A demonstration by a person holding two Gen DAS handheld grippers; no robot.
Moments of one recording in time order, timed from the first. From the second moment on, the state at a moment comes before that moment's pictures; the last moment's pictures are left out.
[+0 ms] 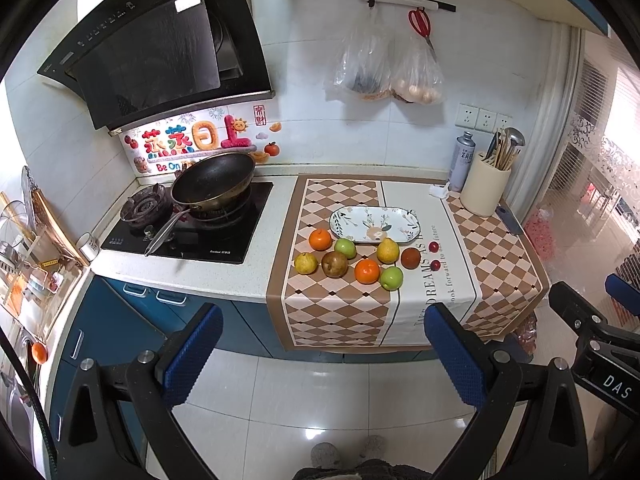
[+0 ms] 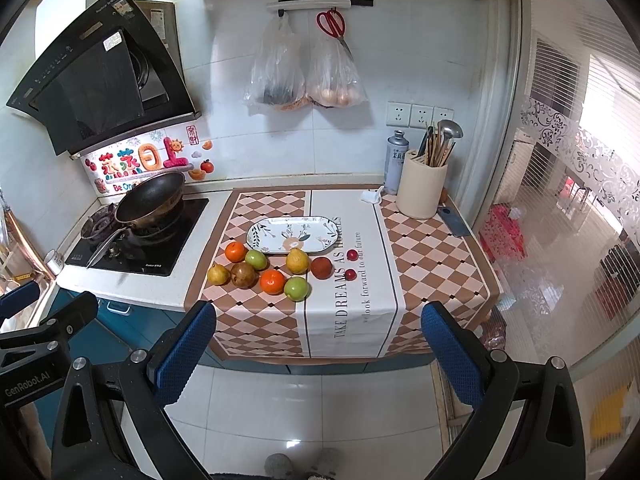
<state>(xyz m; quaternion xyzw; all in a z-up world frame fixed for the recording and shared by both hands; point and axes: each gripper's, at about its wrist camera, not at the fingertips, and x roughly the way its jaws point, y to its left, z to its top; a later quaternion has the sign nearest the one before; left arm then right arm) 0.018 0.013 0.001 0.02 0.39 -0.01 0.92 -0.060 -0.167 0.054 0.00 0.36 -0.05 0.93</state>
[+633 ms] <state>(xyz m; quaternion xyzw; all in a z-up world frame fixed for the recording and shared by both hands) 0.016 0.007 0.008 0.02 0.39 -0.01 0.92 -0.061 -0.167 0.057 0.01 0.36 -0.05 0.93</state>
